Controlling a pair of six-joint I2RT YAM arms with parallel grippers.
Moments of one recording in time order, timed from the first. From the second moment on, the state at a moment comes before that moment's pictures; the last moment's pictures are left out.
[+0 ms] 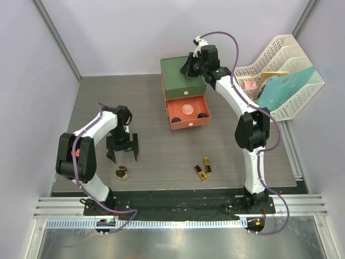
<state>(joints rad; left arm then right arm) -0.23 1.64 1.17 -1.20 0.06 -0.39 0.37 2.19 2.11 -0.31 -0.25 0.33</state>
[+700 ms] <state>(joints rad) -0.19 1.81 0.93 -1.10 0.21 -0.41 0.37 2.18 2.09 -0.29 -0.26 0.32</state>
